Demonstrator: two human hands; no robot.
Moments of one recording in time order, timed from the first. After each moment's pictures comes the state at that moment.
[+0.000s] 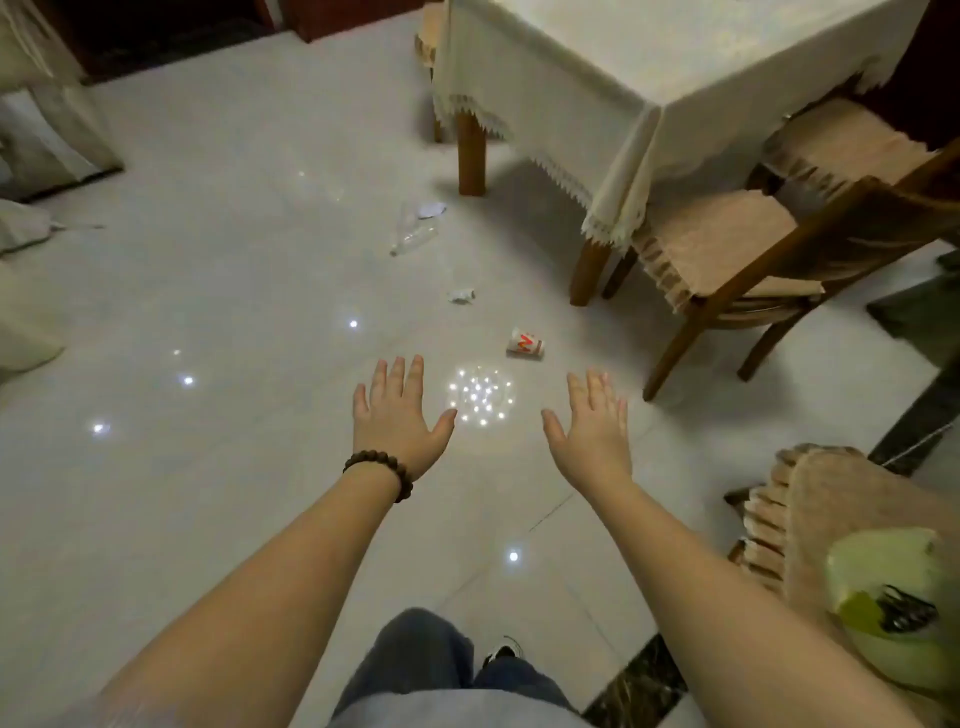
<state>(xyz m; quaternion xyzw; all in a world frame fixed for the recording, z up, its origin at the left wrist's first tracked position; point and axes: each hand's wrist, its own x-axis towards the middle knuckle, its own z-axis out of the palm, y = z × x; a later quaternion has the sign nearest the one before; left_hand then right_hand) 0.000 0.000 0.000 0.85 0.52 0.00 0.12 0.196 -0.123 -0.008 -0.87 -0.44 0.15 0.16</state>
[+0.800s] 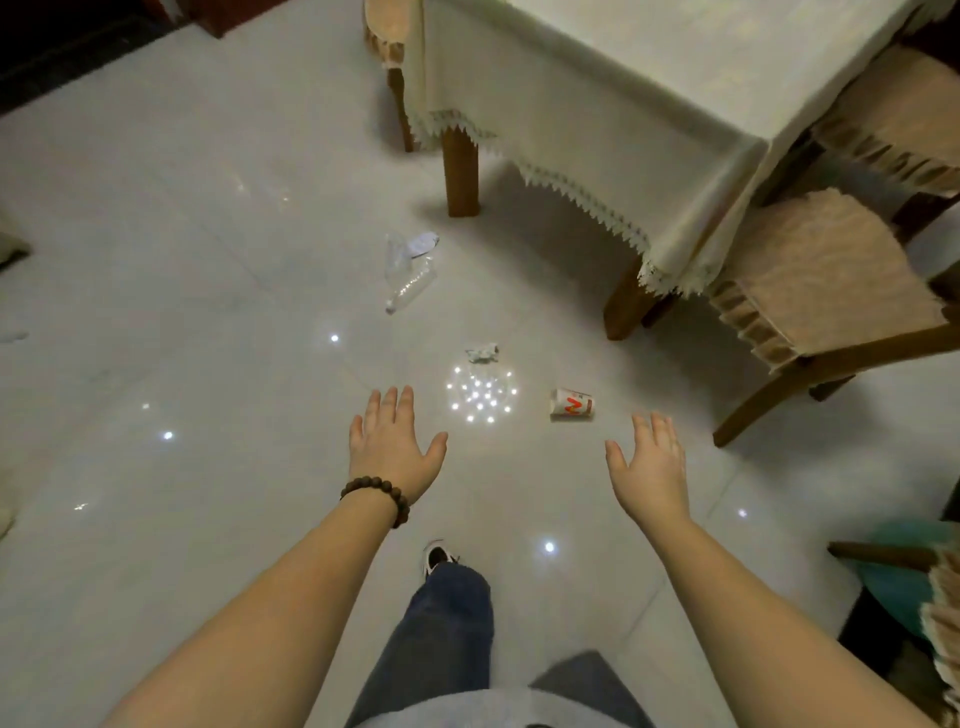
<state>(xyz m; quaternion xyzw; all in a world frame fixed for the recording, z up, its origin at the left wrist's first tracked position) 0.062 0.426 -0.063 0.86 0.47 -0.07 0.17 0.276 0.221 -0.081 -0.94 -0.24 0.20 0.16</state>
